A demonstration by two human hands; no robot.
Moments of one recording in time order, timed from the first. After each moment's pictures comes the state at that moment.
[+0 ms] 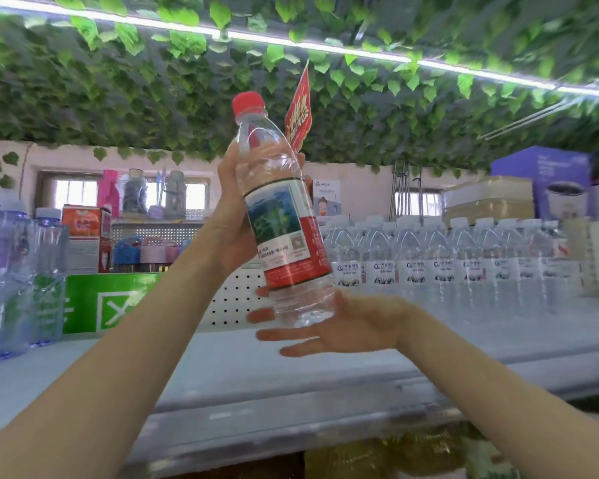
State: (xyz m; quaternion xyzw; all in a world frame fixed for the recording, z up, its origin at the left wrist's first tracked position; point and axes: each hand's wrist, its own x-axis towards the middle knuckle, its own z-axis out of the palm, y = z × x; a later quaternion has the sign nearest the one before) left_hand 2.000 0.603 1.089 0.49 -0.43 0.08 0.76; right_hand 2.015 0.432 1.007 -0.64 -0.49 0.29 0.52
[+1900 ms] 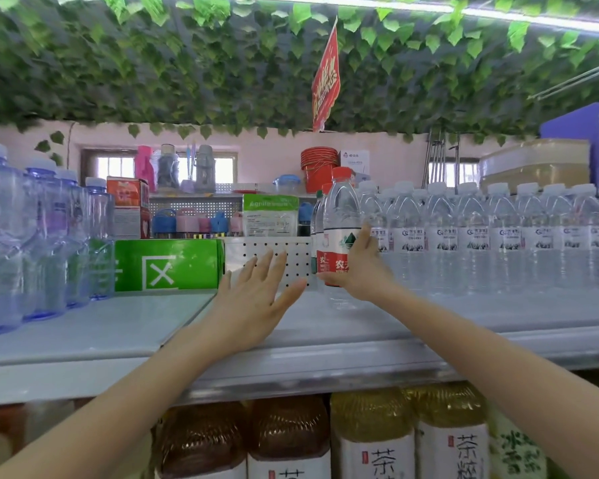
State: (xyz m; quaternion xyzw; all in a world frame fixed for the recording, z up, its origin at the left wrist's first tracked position) left_hand 2.004 0.637 0.966 0.96 -0.13 0.24 0.05; right_hand 2.066 0.454 0.991 -0.91 -0.08 -0.31 0.26
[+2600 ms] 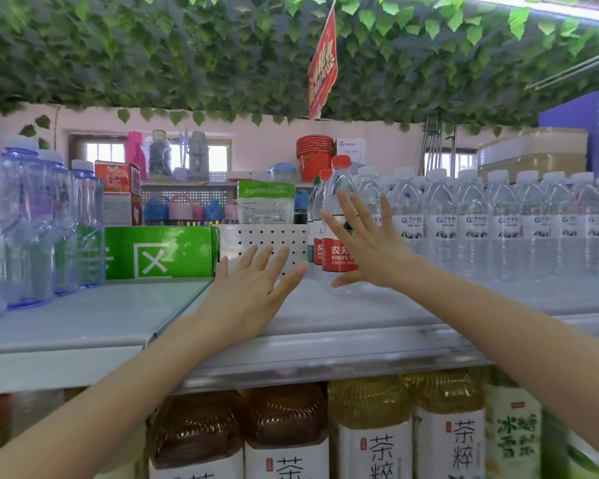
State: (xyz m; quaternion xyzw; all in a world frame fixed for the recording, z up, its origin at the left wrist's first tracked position) left_hand 2.004 0.635 0.964 0.95 -0.14 0.25 0.05; right_hand 2.079 0.425 1.000 -0.87 -0.11 -0.40 -0.27
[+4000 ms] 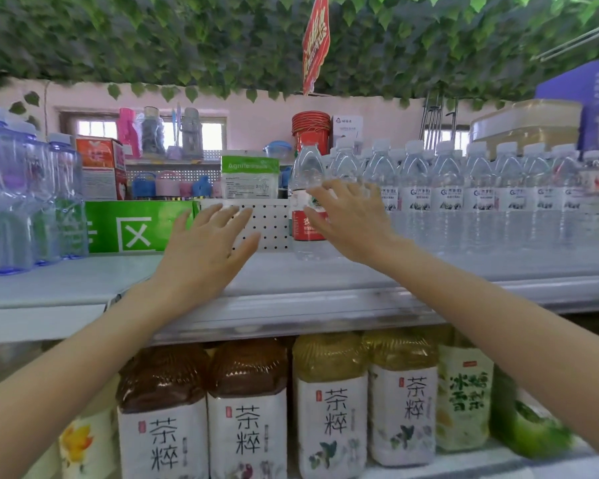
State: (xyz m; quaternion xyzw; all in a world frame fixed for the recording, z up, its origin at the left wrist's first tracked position) left_hand 1.986 0.628 0.963 0.91 -0.12 0.40 0.01; right_hand 2.038 0.419 0.992 -0.86 -0.16 -0.47 -0.04
